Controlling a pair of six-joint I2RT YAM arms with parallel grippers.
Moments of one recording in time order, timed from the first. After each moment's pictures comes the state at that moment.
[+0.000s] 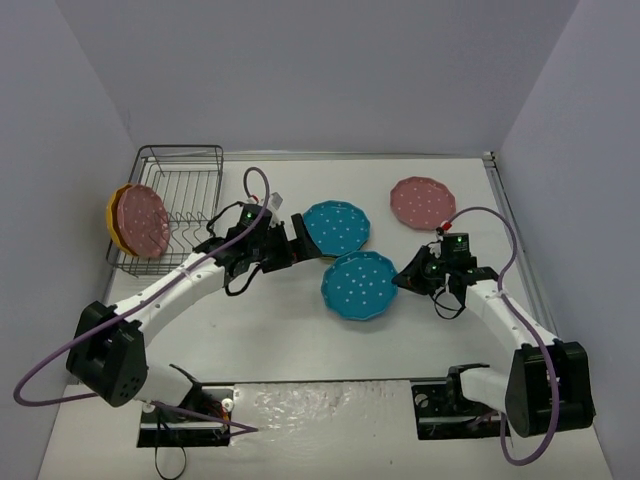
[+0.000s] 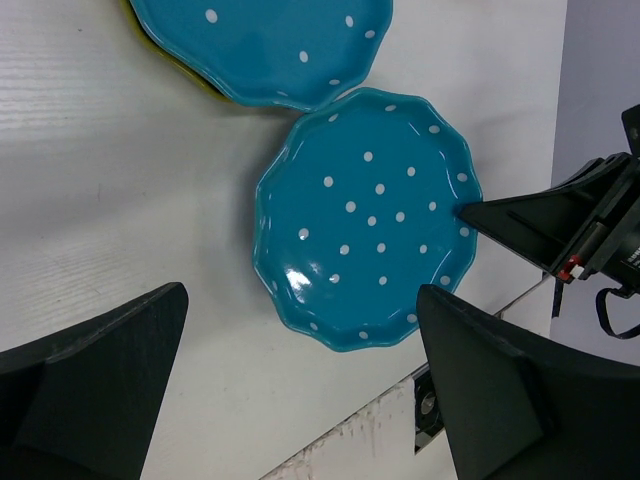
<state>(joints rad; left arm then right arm) -0.56 1.39 1.02 -0.31 0.23 -0.79 0.12 1.17 0.59 -0.30 -0.38 0.69</state>
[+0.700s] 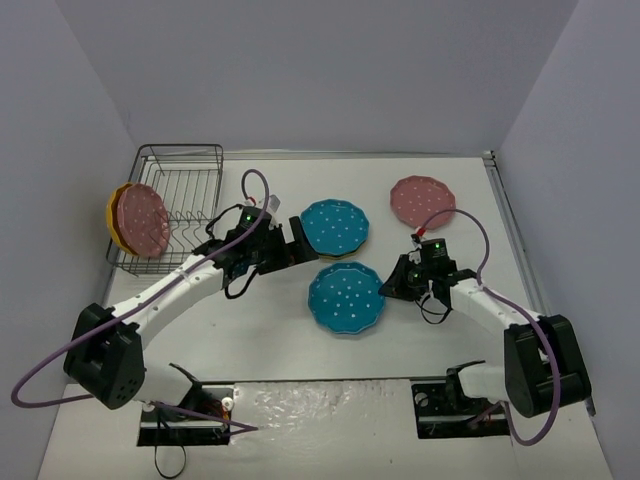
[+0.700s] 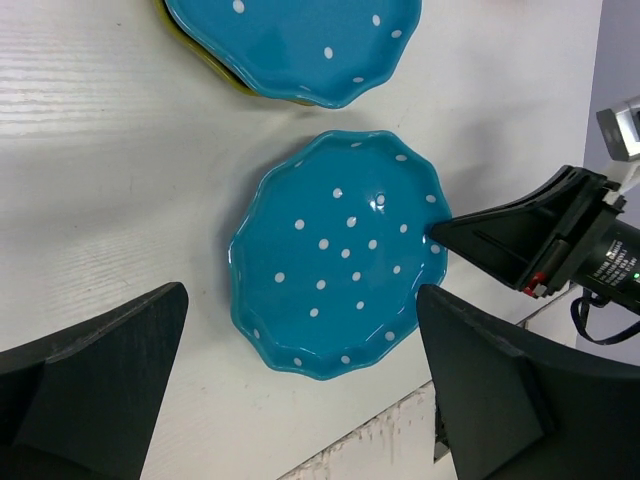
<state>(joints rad) -0.57 1.37 0.99 -0.33 0.18 -0.77 0.25 1.27 0.53 -0.17 -0.36 0.61</state>
